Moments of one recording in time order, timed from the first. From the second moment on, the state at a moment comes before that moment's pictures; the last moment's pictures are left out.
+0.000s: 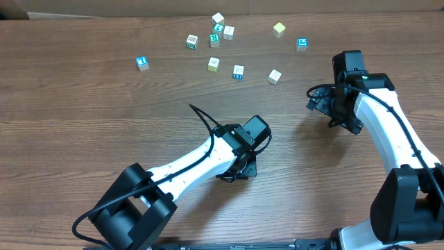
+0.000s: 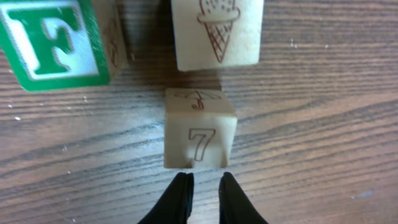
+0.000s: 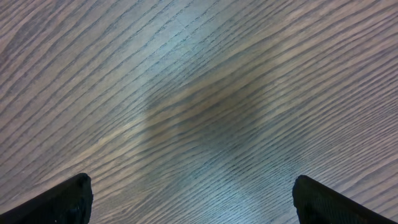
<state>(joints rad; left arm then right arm) -0.84 1.81 1.17 -0.84 0.11 -0.84 0.03 1.70 1.29 -0.96 0.13 0.59</state>
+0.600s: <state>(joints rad) -0.84 1.81 1.17 -0.86 0.16 -0.82 0.03 1.70 1.29 -0.96 0.13 0.59</state>
